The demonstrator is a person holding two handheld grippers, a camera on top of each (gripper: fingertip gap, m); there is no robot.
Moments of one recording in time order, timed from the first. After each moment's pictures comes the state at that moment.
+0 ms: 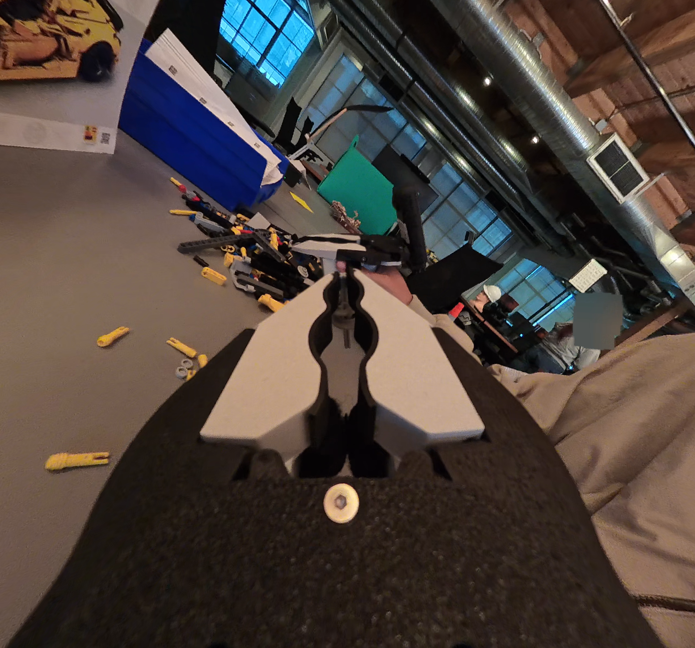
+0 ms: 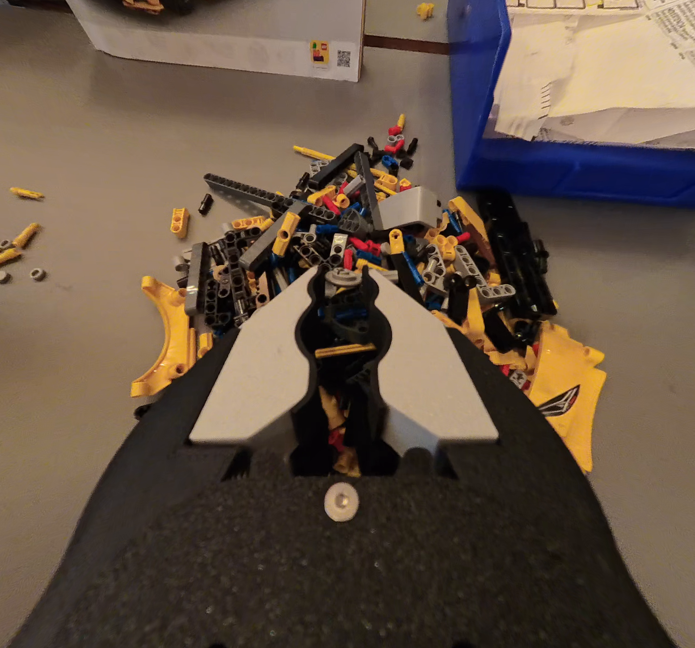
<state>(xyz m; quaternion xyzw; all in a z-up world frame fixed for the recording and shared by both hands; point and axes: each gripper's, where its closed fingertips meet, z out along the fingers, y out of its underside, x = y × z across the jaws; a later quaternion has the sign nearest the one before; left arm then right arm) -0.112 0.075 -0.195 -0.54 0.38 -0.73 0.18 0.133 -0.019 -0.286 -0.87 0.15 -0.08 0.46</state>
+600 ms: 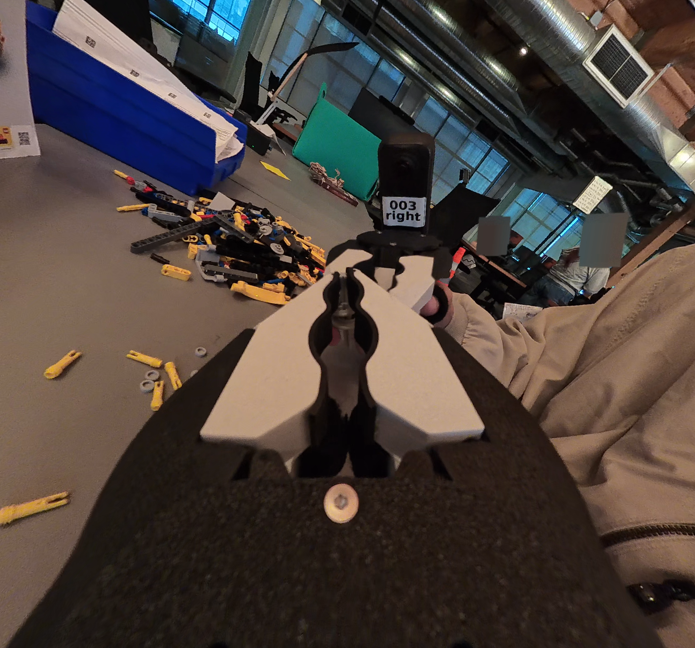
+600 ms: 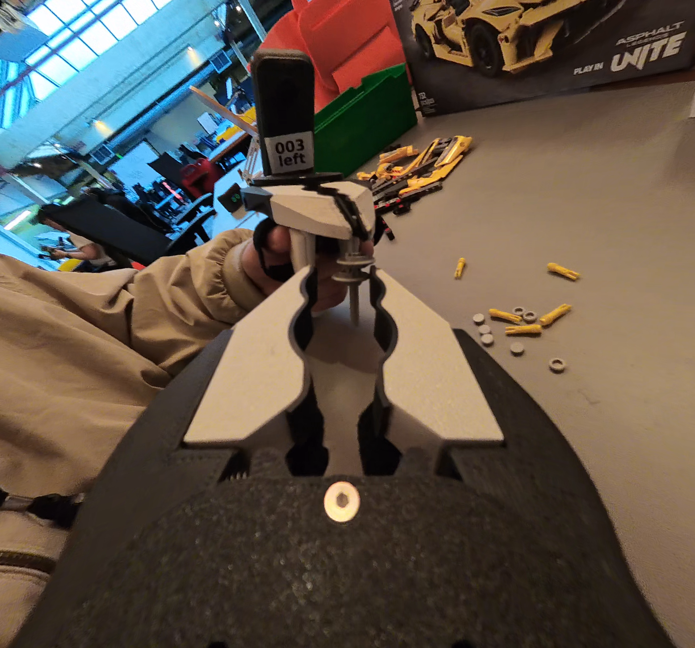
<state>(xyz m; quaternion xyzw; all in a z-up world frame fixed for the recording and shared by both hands) -0.114 0.038 -0.195 -0.49 0.47 -0.71 0.18 -0.140 0.041 -0.219 -0.75 -0.07 0.38 0.54</state>
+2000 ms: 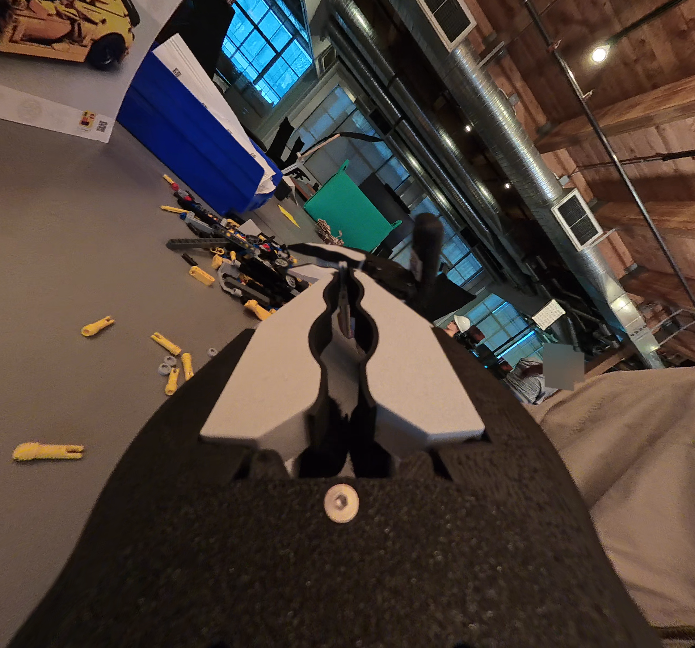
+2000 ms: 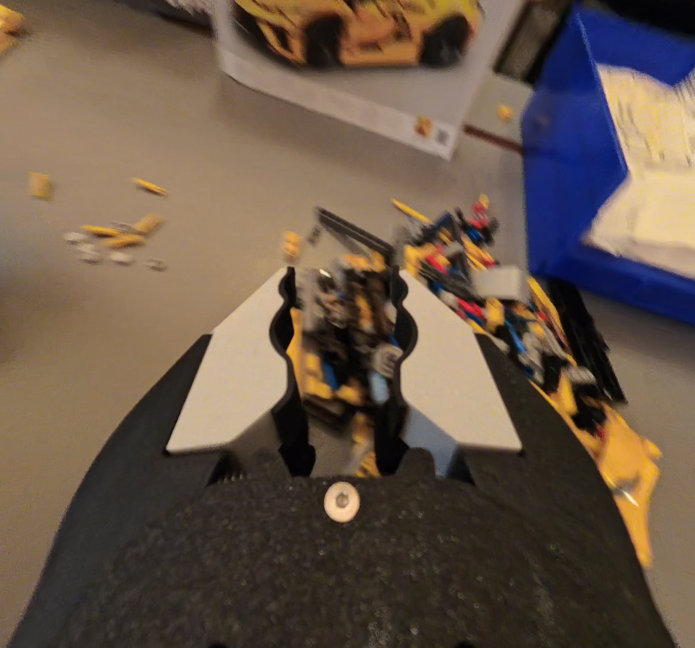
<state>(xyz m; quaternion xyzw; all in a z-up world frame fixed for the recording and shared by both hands) -0.111 0.082 -0.193 -0.55 0.33 -0.76 0.15 0.060 0.013 -0.260 -0.86 0.03 -0.11 0.50</state>
